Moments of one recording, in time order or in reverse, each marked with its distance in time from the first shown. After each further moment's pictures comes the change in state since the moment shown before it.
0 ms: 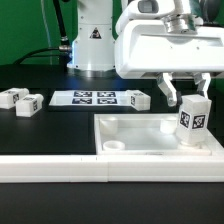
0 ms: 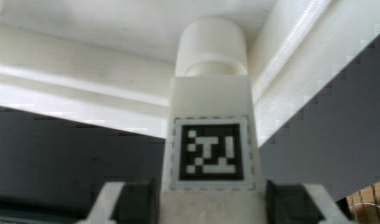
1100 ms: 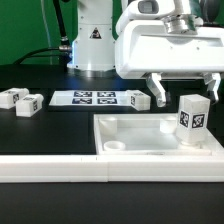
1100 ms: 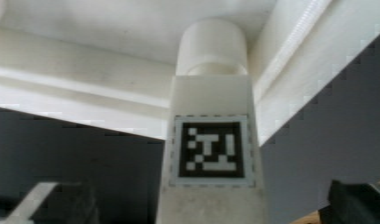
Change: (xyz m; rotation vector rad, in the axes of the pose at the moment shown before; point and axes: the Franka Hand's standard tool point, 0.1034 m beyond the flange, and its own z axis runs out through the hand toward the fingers) arm -0.001 0.000 0.000 0.000 0.000 0.000
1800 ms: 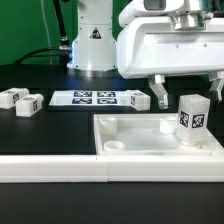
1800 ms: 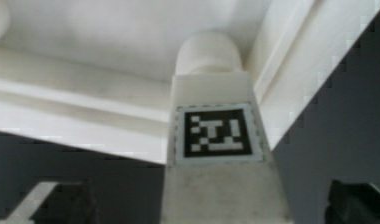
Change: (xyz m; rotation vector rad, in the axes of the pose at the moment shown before) arm 0.013 0.001 0.005 0.079 -0.317 0.030
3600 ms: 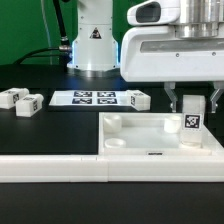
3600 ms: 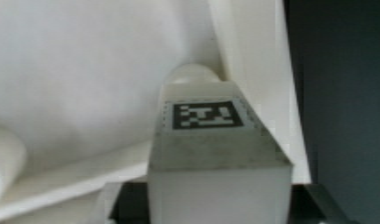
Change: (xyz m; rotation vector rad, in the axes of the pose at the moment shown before) arm 0.004 0.006 0.009 -0.055 -0.189 0.829
